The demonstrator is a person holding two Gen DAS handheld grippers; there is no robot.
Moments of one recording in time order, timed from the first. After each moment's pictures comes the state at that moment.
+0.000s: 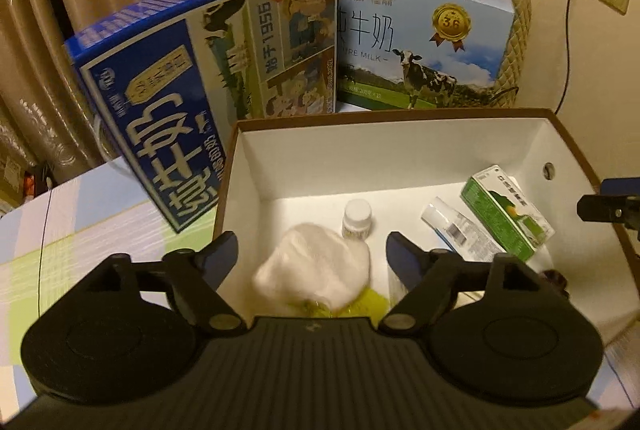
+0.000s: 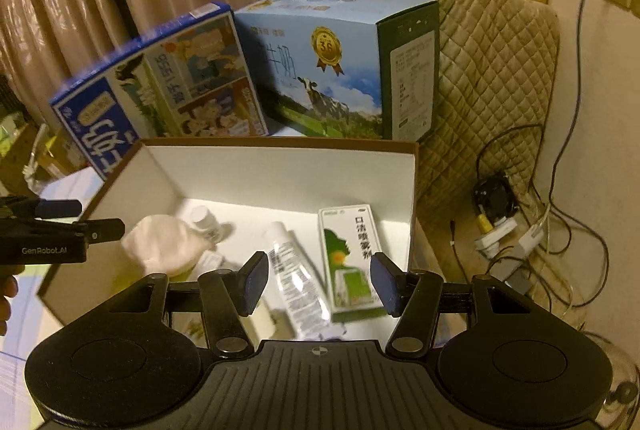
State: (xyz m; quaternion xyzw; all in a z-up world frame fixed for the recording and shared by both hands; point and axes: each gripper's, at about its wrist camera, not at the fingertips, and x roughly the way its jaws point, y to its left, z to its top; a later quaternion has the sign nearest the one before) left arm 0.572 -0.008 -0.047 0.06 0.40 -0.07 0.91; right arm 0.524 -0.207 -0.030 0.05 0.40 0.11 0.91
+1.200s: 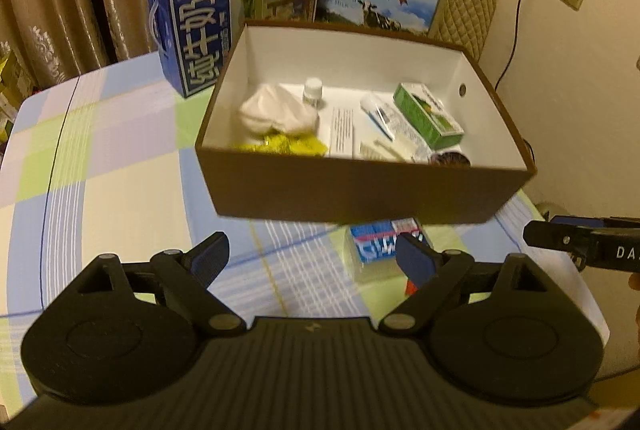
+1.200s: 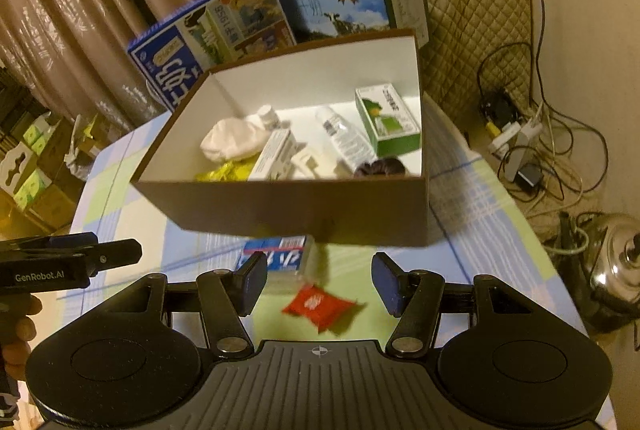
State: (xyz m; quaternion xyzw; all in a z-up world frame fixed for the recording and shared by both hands) left arm 0.386 0.000 -0.030 -0.01 0.44 -0.08 0.89; right arm 0.354 -0.194 -0.028 0.11 0.44 0.13 0.88
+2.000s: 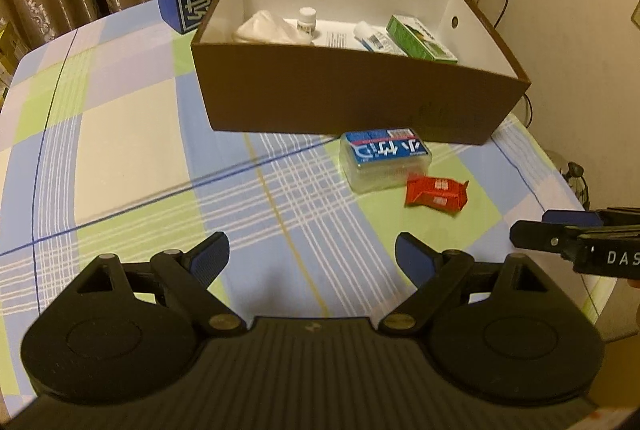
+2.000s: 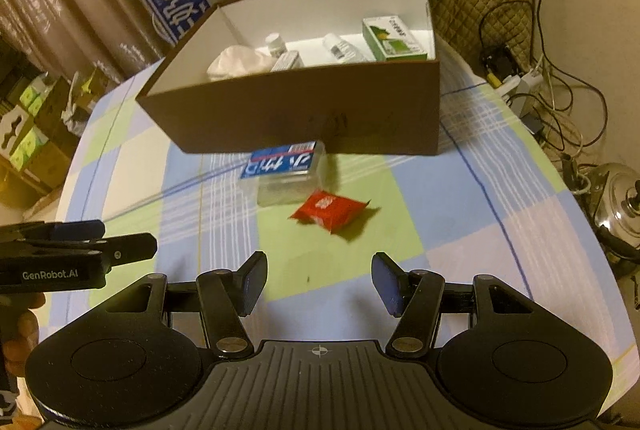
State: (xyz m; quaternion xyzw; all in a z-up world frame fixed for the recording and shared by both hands) left arm 0.334 -0.001 -0.067 0.00 0.49 -0.08 0.87; right arm 0.302 -0.171 -0.065 0.09 0.49 0.13 0.86
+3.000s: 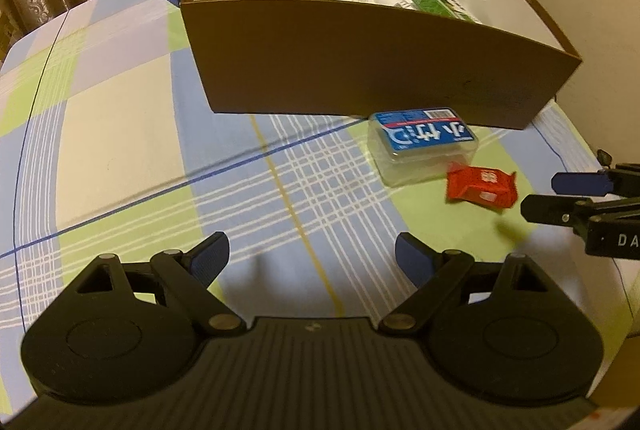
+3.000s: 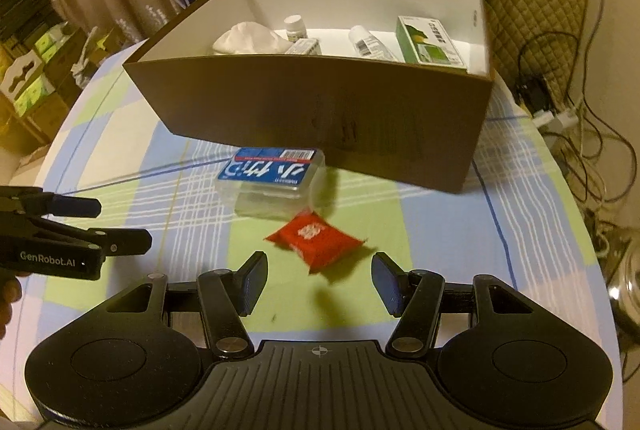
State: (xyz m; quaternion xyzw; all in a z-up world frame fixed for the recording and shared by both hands) left arm 0.375 0.003 -0.112 0.02 0.51 -0.07 0.86; right arm 0.355 -0.167 -0.108 0.01 0.48 0.18 0.86
